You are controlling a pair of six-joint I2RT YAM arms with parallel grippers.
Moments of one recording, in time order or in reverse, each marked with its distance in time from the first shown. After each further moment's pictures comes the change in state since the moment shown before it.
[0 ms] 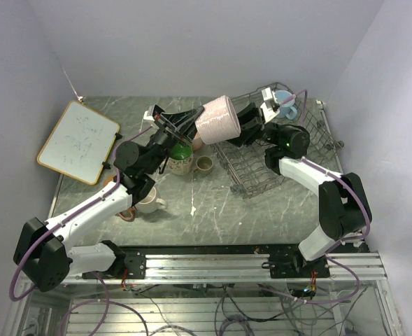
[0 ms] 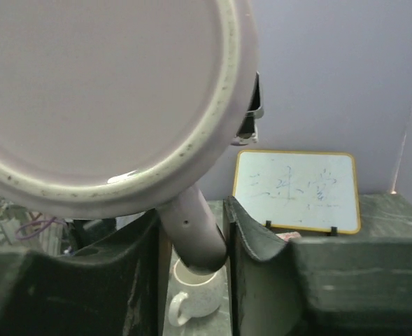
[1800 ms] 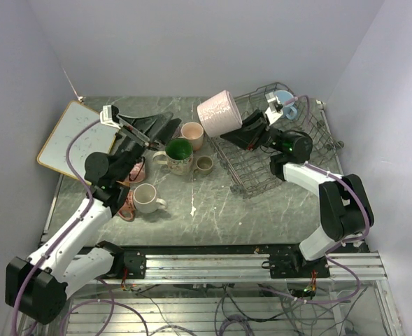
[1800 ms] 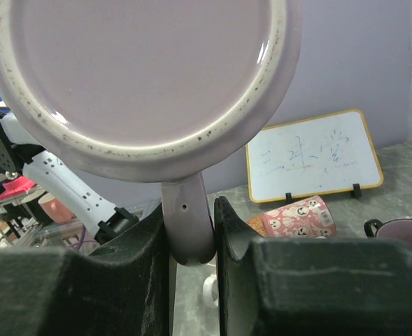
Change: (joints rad) left arm 0.236 -0.218 -0.146 -0.092 0.114 0.444; right arm -0.065 -0.013 -0.120 0.007 0.037 0.143
